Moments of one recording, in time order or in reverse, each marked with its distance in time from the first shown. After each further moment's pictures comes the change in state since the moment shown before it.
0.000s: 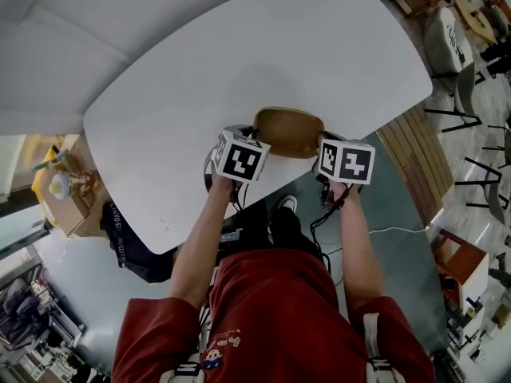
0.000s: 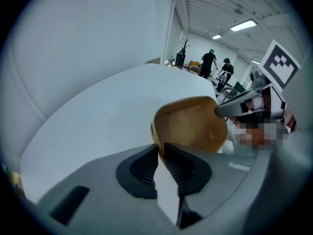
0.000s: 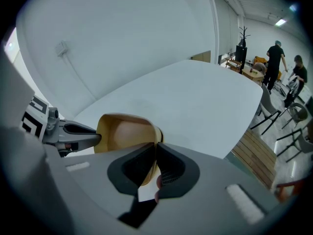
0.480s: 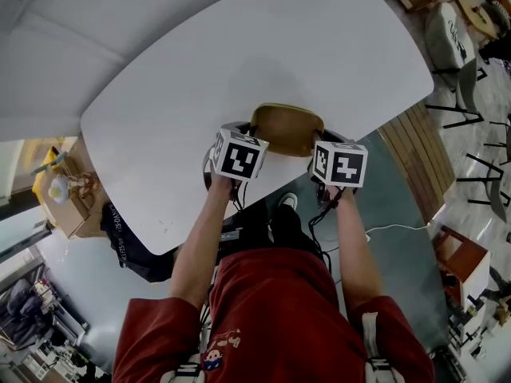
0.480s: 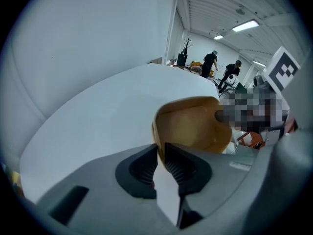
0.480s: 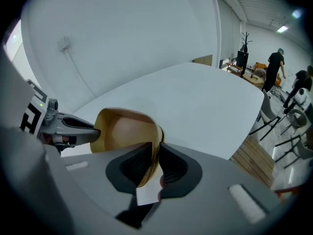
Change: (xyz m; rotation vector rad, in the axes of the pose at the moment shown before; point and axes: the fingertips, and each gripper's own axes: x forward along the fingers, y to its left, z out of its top) left arm 0.010 0.004 0.009 -0.013 -0.002 0.014; right arm 0.014 -0.003 0.000 -0.036 -0.023 -0.008
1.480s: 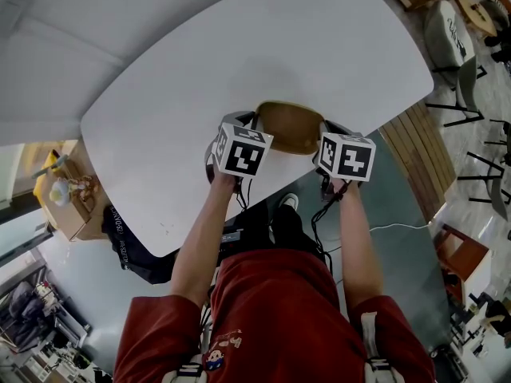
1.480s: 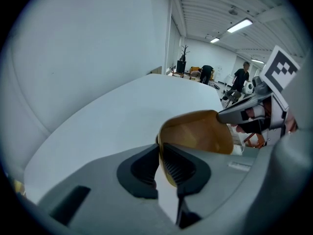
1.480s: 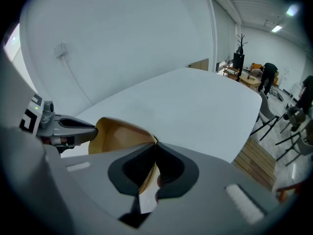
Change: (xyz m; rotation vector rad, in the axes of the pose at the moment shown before) left arm -0.003 0.005 0.036 0.048 -0.095 0.046; right arm -0.003 -0.012 0.027 0.021 -0.054 -0.024
